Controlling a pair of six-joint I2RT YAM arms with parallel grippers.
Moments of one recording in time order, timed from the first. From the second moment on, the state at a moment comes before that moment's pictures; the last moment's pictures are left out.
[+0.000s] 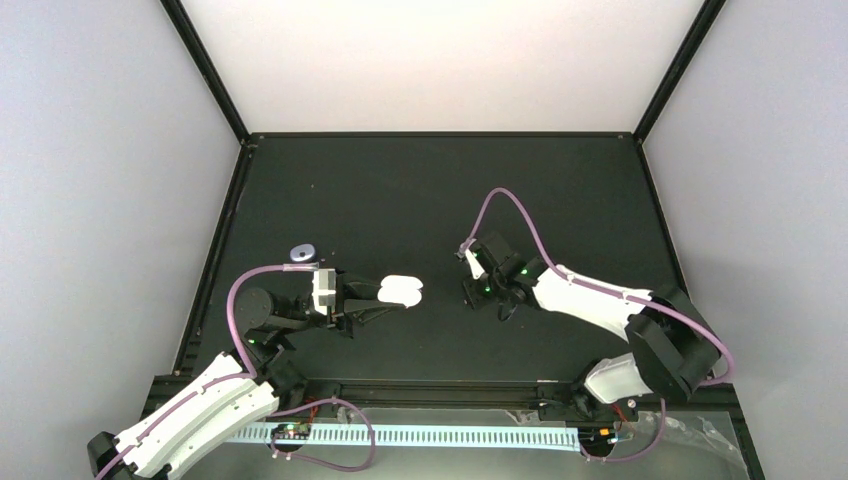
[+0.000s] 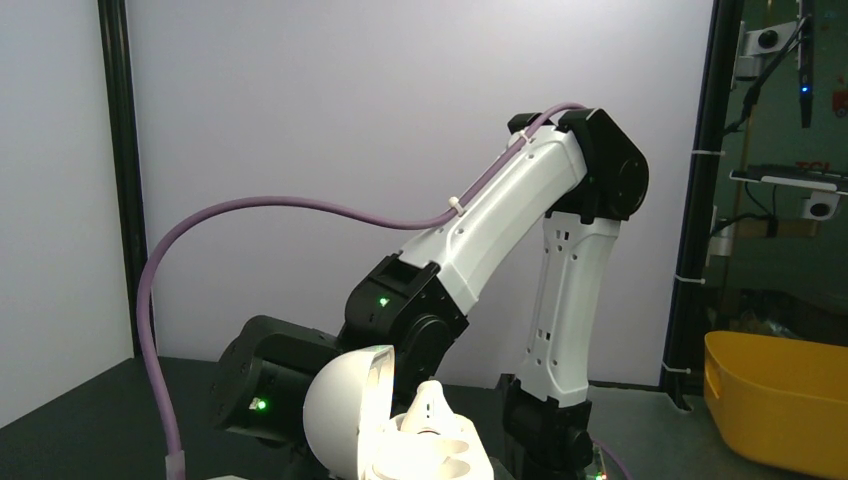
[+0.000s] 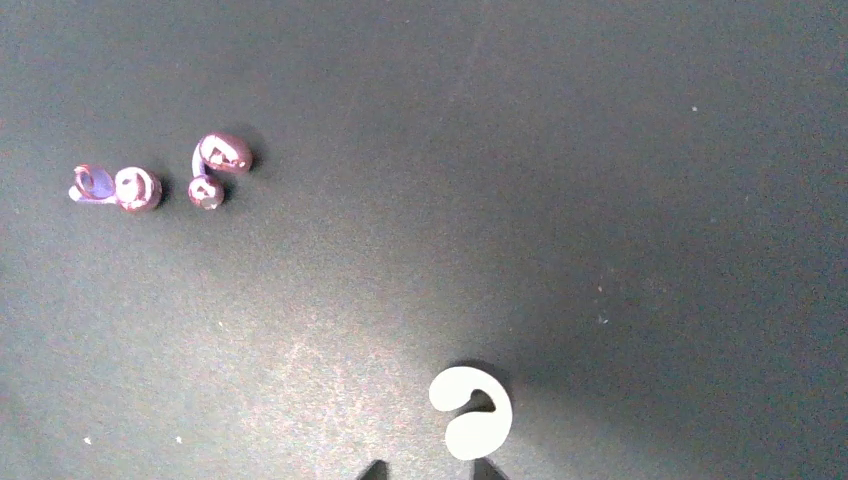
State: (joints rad) left arm -0.72 0.47 0.38 0.45 0.68 -0.27; right arm 0.76 1.41 0.76 -0.36 -0.08 0.26
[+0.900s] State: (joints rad) left arm -0.73 0.47 0.38 0.45 0.68 -0.27; right arm 0.71 1.49 0.76 -0.30 -0.02 0.32
